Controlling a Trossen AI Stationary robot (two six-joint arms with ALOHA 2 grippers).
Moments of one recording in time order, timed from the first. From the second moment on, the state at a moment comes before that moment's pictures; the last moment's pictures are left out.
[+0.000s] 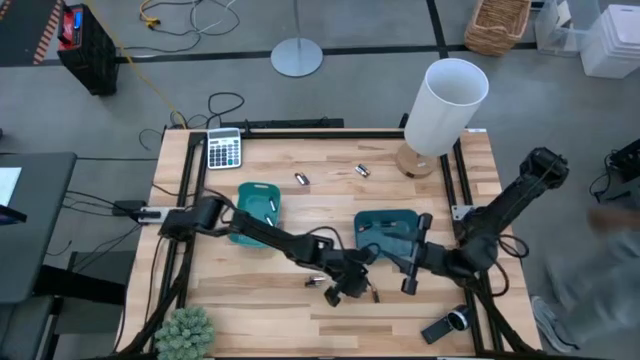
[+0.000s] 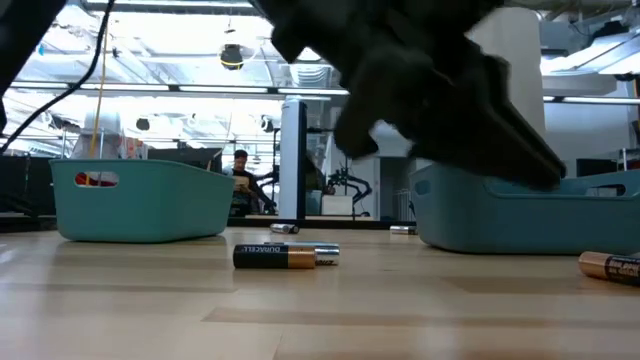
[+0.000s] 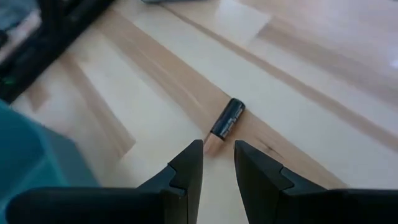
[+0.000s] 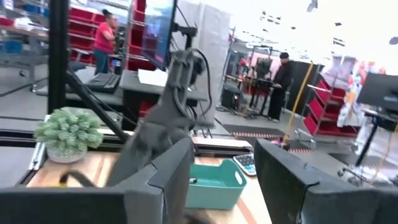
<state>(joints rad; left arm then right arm) -0.26 2.27 1.69 -0.09 0.08 0.62 0.80 1.19 0.61 0.83 1.08 -0.40</state>
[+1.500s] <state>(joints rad) -0.21 2.45 1.91 -0.18 0.29 0.71 0.81 1.19 0.61 0.82 1.08 -0.42</state>
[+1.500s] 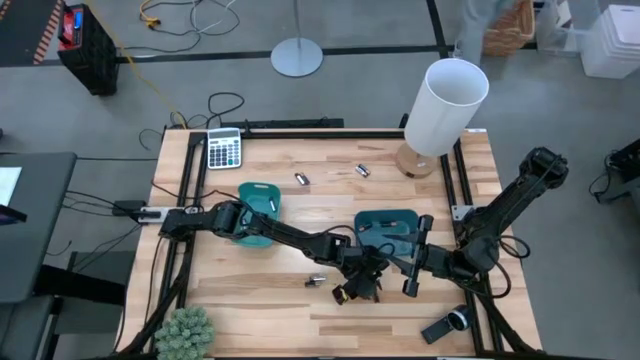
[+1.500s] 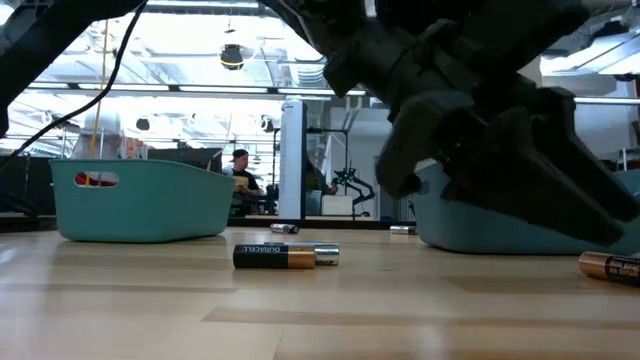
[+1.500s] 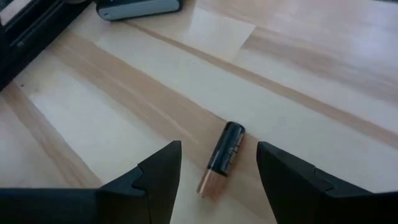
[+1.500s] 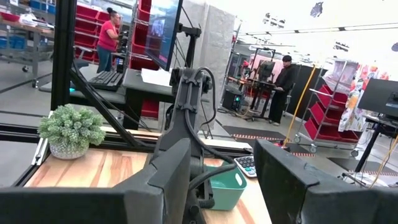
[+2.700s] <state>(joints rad) -0.20 2.47 1.91 -0.22 0.29 0.63 0.81 1.19 0.61 0.80 1.08 -0.40</state>
